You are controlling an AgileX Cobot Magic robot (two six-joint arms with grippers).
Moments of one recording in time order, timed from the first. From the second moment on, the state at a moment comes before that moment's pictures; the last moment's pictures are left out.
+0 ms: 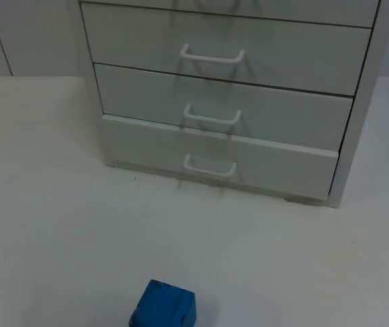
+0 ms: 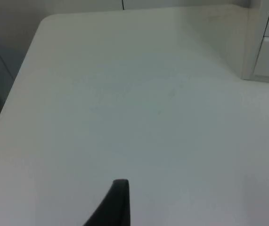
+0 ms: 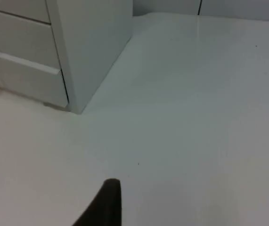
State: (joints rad) right arm 0.06 0.00 -0.52 -0.02 1.08 -0.06; left arm 0.02 0.00 -0.50 0.02 1.09 0.02
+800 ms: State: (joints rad) right arm 0.06 0.64 -0.65 -0.02 0.85 -0.04; left arm 0.02 0.44 -0.58 -0.04 0.90 0.02
